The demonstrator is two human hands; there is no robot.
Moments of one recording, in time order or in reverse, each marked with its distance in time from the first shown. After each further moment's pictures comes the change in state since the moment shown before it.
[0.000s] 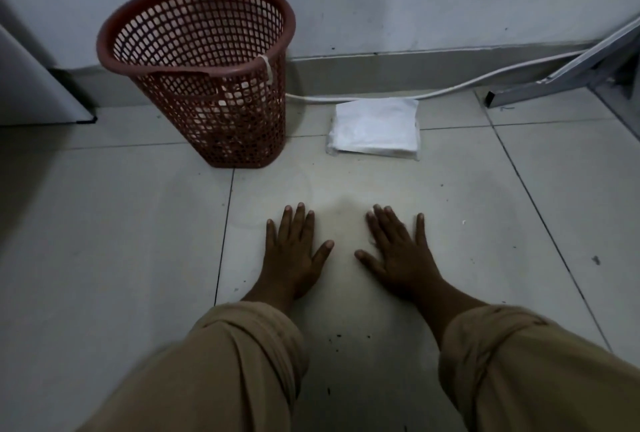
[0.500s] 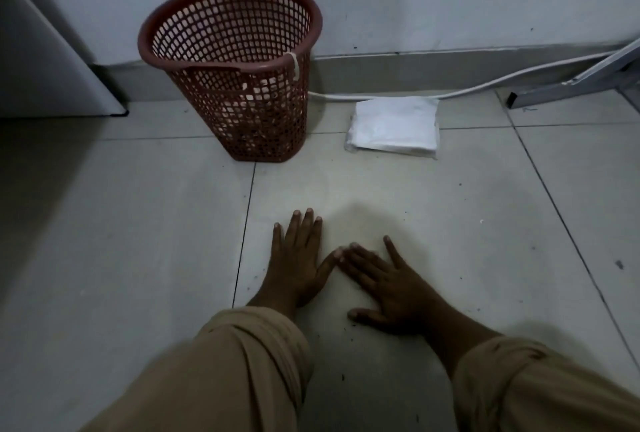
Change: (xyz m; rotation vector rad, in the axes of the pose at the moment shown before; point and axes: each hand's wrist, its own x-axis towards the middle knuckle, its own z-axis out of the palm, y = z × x) left_hand -0.032 -0.016 -0.002 -0.003 0.010 0.034; right_hand -0.032 -0.038 0.011 -0.061 -0.055 -0.479
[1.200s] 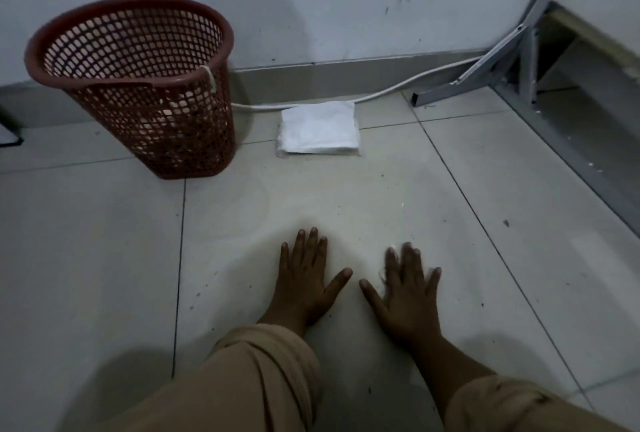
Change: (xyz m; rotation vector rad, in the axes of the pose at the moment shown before) left_hand -0.003 0.091 0.038 -0.036 -0.086 0.170; right_hand -0.101 -0.015 0.002 0.211 0.077 0.980
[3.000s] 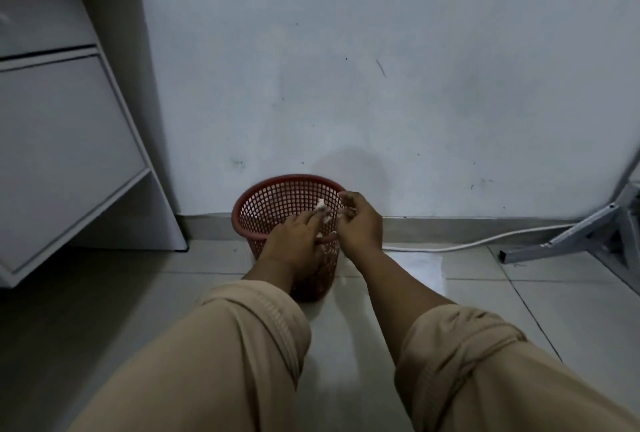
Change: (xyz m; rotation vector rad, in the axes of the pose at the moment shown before) left_hand 0.010 -0.099 -0.346 0.223 0.466 -0.097; right_hand 0.141 -0.318 -0.264 1.063 0.338 -0.288
